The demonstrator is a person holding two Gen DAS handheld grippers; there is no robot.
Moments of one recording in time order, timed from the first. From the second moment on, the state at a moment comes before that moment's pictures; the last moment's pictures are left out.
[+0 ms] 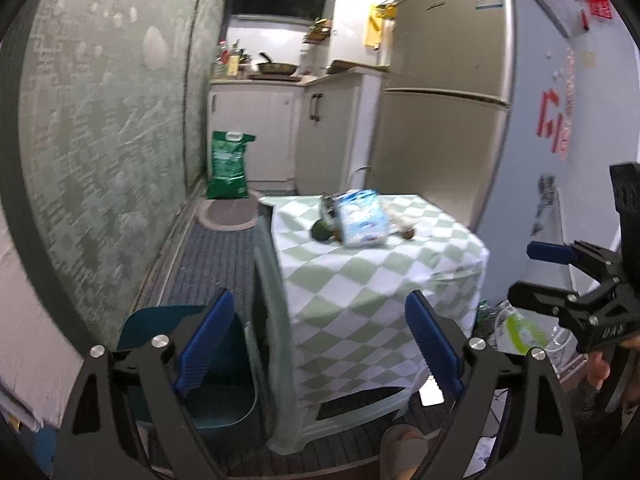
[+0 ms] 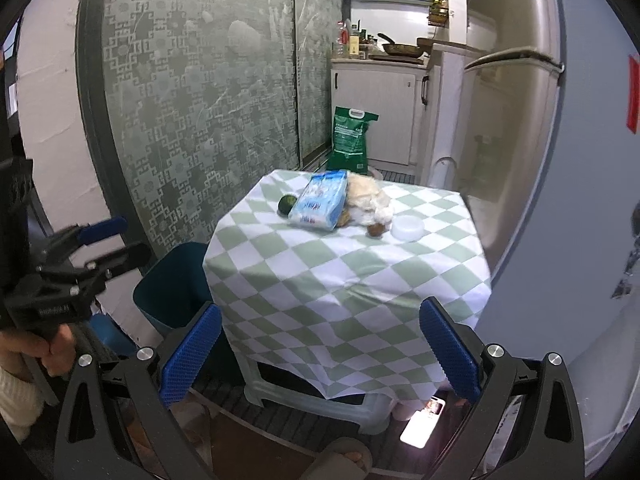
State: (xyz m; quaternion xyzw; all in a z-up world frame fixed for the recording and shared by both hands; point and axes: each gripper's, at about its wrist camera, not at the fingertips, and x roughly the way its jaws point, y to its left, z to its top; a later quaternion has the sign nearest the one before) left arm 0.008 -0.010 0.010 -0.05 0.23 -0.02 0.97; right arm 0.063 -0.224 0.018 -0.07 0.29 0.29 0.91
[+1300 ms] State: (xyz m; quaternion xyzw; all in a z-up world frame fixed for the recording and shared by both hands) left arm 0.187 -0.045 -0.026 -0.12 0.35 -0.05 0.93; right arm 0.202 -0.236 -0.020 -0.13 0.38 0.33 0.85
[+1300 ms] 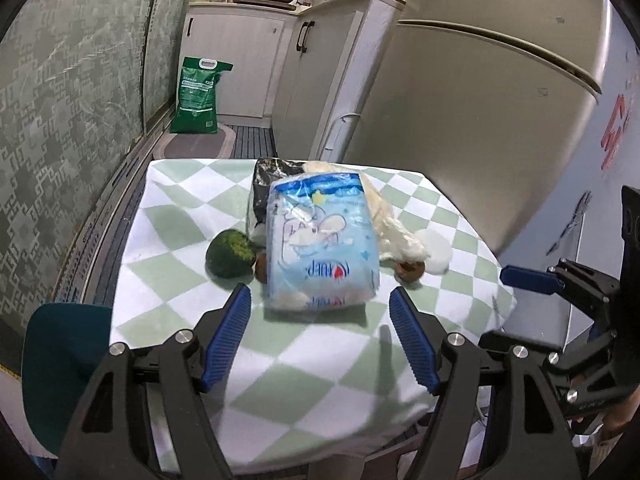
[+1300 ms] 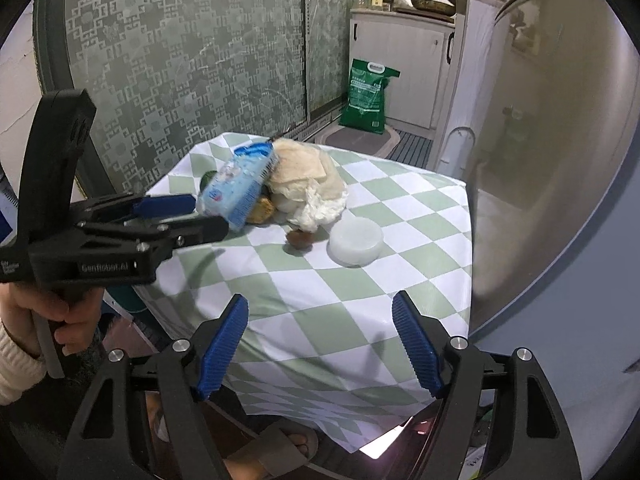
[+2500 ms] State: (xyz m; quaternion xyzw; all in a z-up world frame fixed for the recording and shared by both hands) left arm 0.187 -0.046 -0.019 -0.12 0.32 -0.08 0.94; right arm 0.222 -0.214 -0.029 -0.09 0.36 0.37 0.85
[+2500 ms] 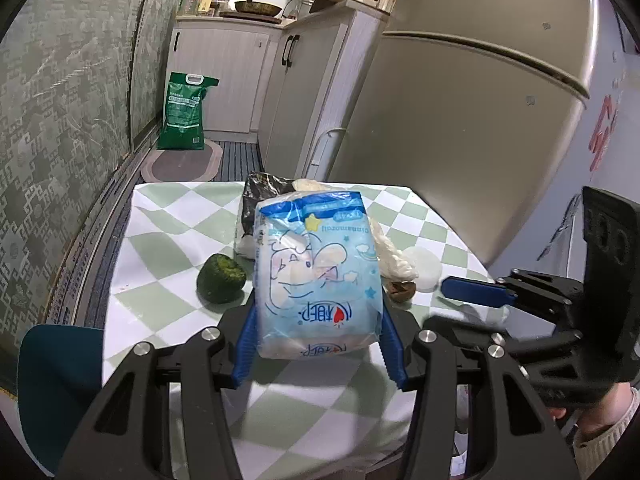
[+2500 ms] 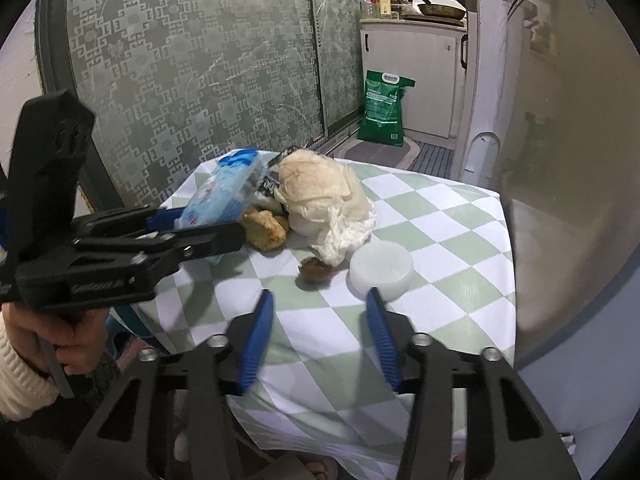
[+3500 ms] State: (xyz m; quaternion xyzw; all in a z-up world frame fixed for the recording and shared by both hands) left arm 0.103 0.065 -0.006 -0.11 0.28 0.00 0.95; right arm 0.206 -0.167 0.023 -0.10 0.34 0.29 0.89
